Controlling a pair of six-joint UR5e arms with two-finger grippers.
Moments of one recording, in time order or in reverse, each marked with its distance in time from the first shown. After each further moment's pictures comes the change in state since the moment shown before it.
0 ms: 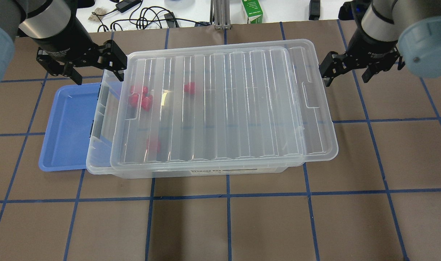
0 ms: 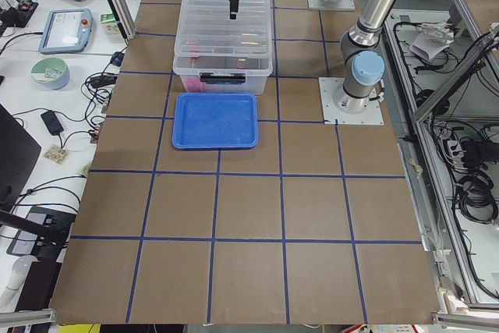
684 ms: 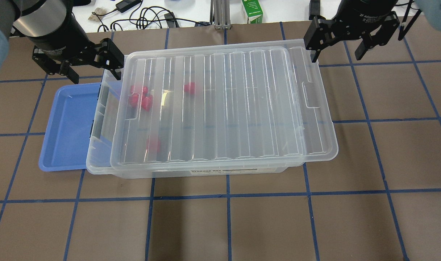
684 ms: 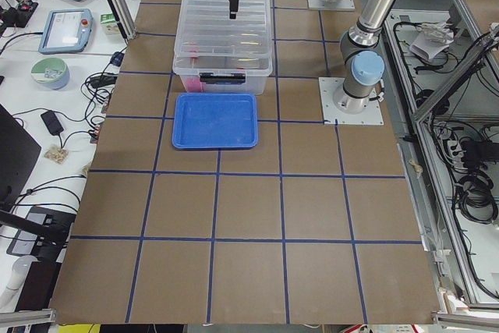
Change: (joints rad) left arm 0.009 0.003 0.006 -0.007 0.001 0.005; right arm 0.106 -0.001 -0.171 0.133 0.011 0.158
